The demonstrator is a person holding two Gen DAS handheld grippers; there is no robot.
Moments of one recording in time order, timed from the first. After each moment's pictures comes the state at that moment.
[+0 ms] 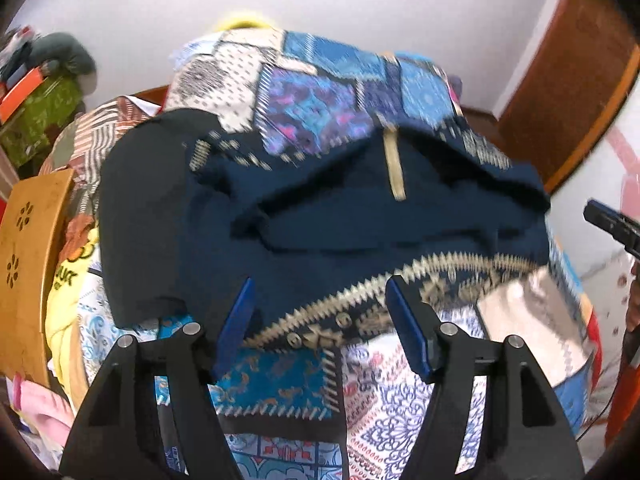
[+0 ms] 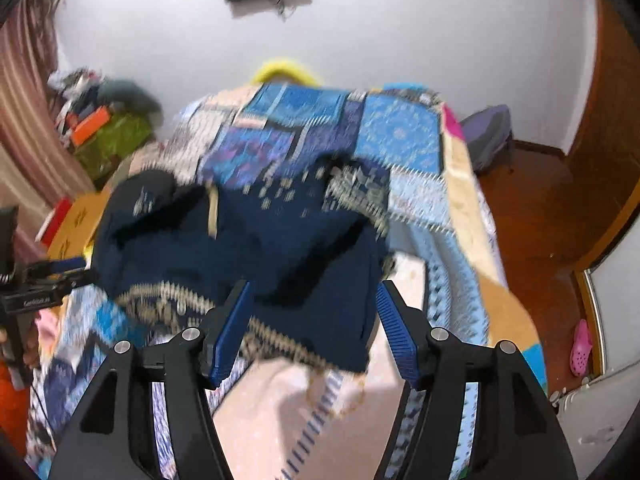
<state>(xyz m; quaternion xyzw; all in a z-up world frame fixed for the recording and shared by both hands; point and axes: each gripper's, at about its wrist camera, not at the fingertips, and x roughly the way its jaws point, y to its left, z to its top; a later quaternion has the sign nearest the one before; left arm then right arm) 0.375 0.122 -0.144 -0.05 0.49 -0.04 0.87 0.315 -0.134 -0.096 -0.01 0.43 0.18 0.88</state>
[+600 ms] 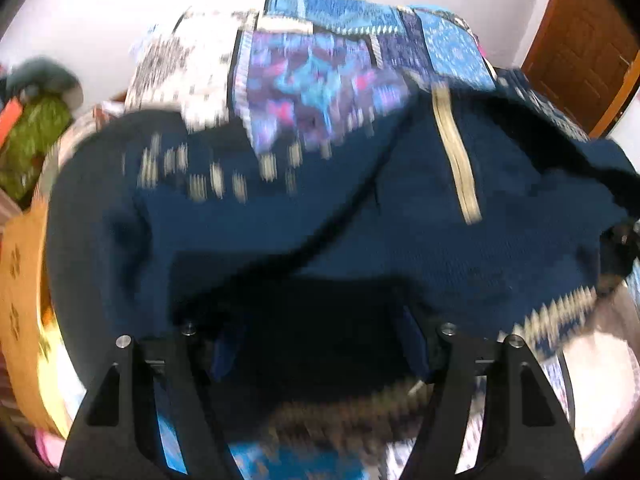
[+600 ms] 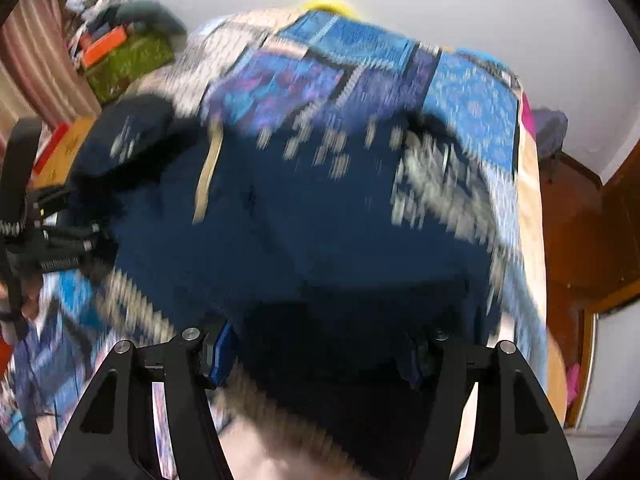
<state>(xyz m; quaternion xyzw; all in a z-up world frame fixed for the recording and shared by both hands) 0.492 0.116 -0.210 0.02 0.51 -0.02 0.86 0.422 -0.068 -0.155 -0.09 0.48 0.22 0.84</state>
